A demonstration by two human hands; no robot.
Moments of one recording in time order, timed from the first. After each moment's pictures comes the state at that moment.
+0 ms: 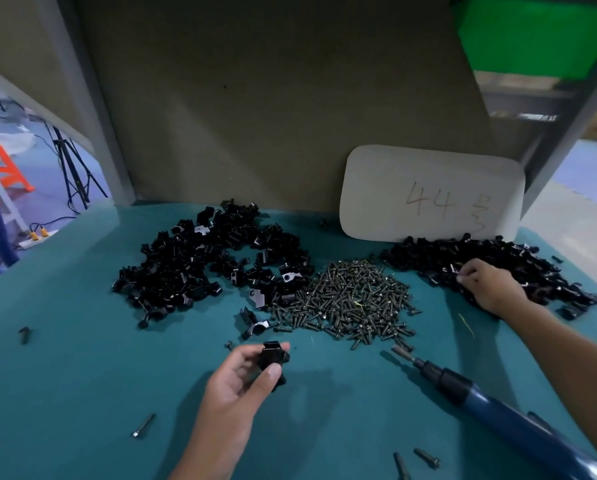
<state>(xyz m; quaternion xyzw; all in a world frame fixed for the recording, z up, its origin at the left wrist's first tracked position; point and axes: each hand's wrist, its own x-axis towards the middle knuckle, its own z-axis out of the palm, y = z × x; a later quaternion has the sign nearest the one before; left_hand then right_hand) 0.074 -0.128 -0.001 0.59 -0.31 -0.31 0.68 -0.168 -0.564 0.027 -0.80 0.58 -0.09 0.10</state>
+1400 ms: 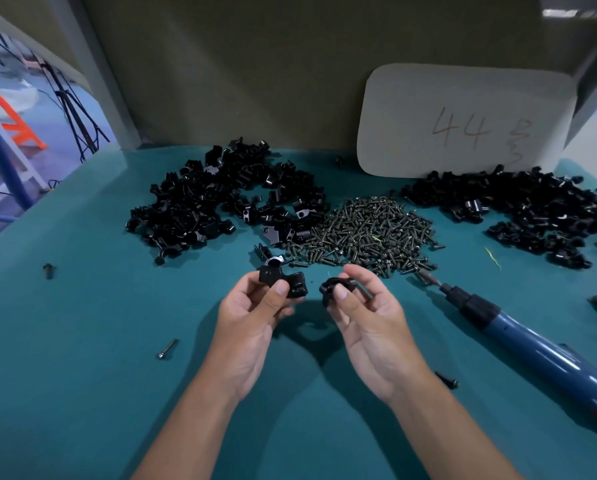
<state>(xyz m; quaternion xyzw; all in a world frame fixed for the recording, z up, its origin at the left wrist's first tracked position) 0.074 -0.133 0.007 0.45 -0.19 -0.40 0.78 -0.056 -0.223 0.027 -0.33 0.25 -0.36 0.84</state>
